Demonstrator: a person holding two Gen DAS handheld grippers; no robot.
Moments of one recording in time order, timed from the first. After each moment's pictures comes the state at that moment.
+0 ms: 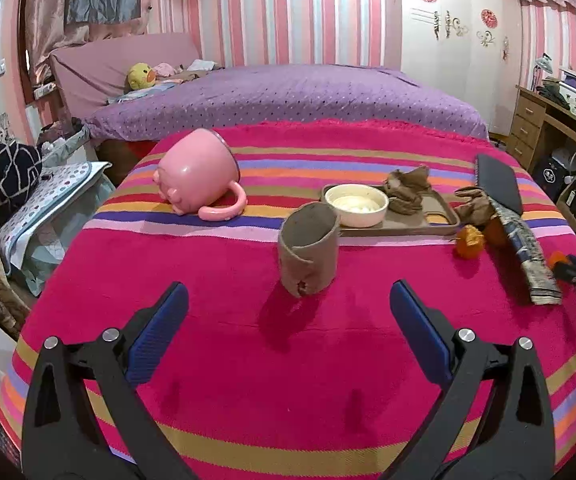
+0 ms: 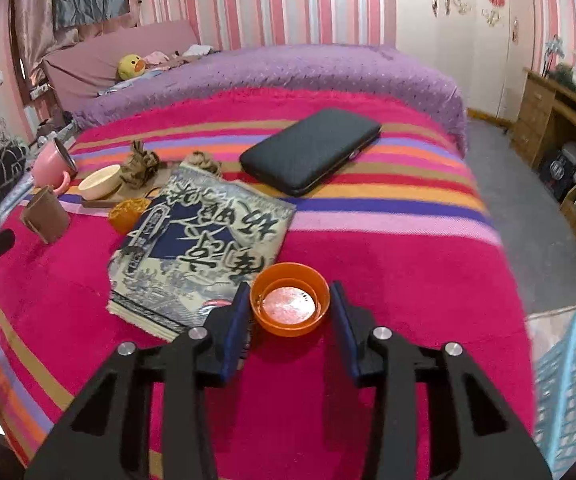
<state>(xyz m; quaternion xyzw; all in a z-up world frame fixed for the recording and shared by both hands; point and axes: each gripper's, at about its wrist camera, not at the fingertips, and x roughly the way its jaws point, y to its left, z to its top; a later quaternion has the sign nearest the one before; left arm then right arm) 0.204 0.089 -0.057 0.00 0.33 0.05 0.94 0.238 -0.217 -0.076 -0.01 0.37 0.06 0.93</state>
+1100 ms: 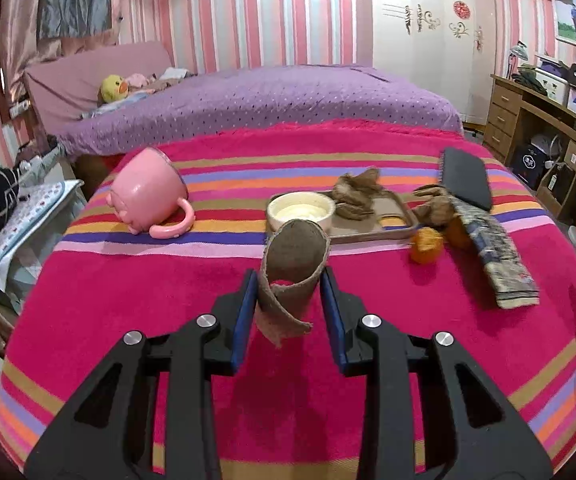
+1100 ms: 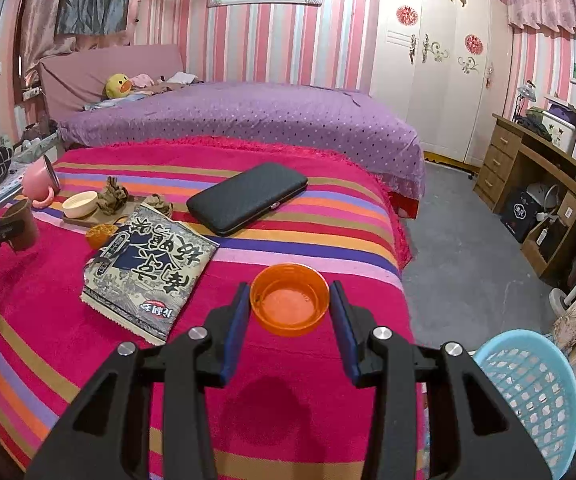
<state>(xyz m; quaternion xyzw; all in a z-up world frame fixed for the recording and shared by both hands) 0.206 0.045 -0.044 0.02 0.32 0.01 0.95 0.200 -0.274 -0.035 -0.05 0.30 0.02 0.95</state>
